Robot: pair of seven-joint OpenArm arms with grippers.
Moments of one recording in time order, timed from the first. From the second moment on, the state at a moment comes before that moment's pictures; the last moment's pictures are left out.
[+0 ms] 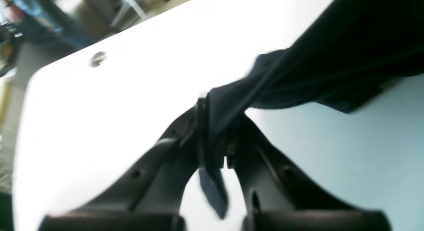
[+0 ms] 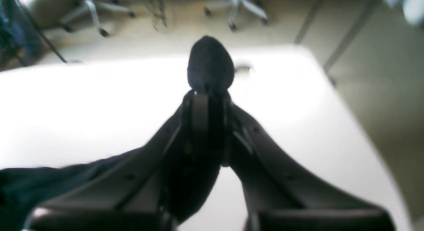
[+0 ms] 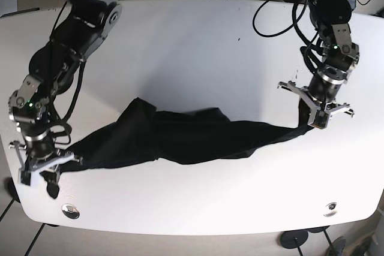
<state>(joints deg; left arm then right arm) 5.0 -14.0 -19.5 113.7 -8.2 -28.6 35.1 20.4 3.3 29.9 105.3 5.3 19.5 -52.2</state>
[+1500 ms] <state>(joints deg) 8.3 -12.1 -32.9 108.3 -1.0 -34.0 28.6 5.3 3.5 26.7 78.3 35.9 18.9 -38.4</state>
